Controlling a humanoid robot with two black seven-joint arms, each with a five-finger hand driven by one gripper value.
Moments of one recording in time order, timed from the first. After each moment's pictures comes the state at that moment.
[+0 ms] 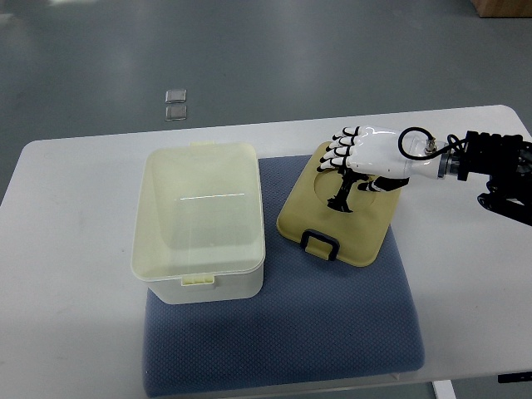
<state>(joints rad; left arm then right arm) 0.00 0.00 -0.04 -0.16 0.02 0.02 0.05 1.16 -0.52 -0.21 0.83 -1.69 -0.61 0.61</state>
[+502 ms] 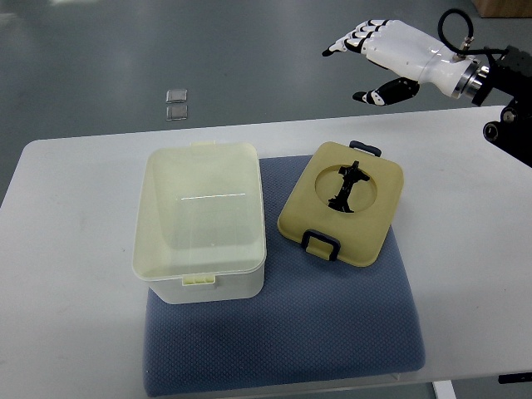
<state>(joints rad) 0.00 0.00 -0.04 -0.16 0.02 0.02 0.05 1.09 -0.53 0.42 0.85 -1.44 -0.16 0.61</state>
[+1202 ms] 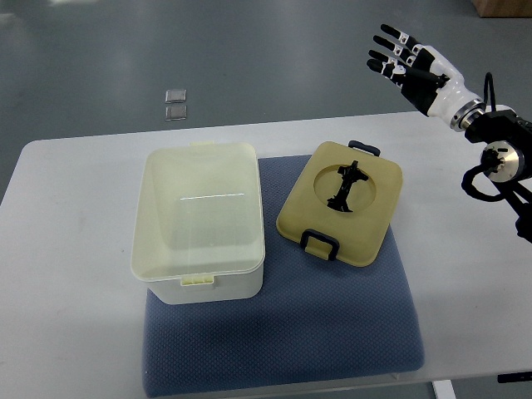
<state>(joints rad) 0.00 0.00 -0.04 -0.16 0.02 0.02 0.05 0.77 -0.36 0.85 0.79 -0.32 0.27 0.19</state>
